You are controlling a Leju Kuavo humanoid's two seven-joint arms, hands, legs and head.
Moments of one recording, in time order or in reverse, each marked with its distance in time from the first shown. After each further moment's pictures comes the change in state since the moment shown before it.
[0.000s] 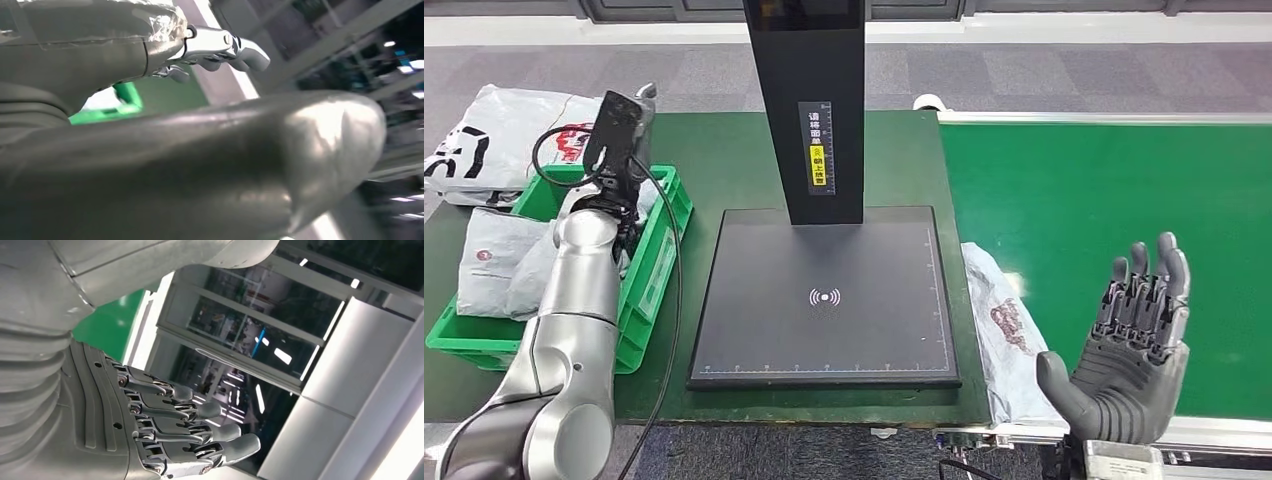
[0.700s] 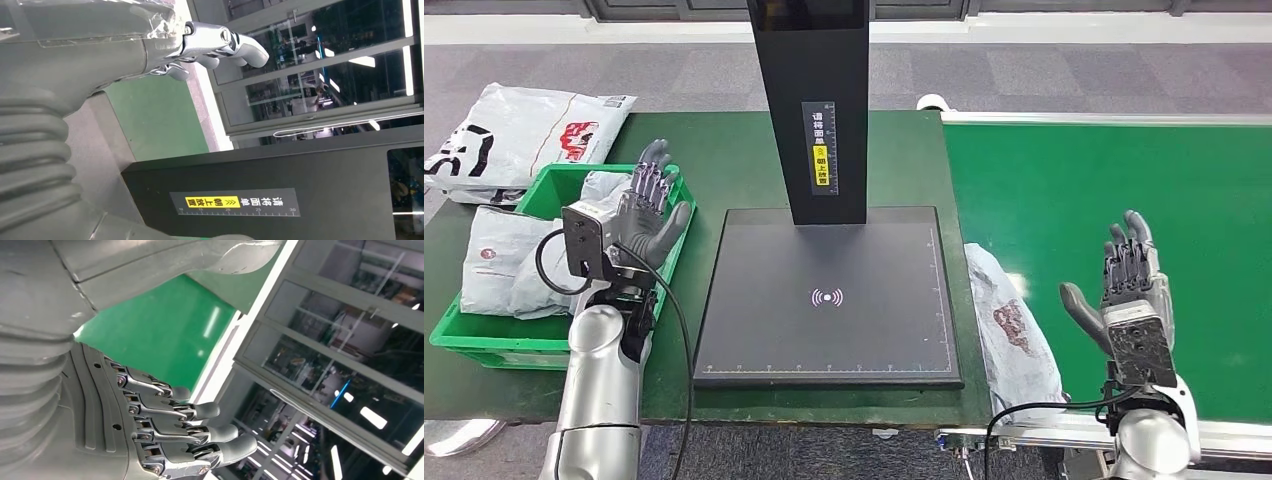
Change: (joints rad) left arm 0.399 -0.136 -0.038 -0.421 0.296 -0.137 -0.175; right arm -0.287 -0.037 -0.416 0.362 0.000 0.463 0.103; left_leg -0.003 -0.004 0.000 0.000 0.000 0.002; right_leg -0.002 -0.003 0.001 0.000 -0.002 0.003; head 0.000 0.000
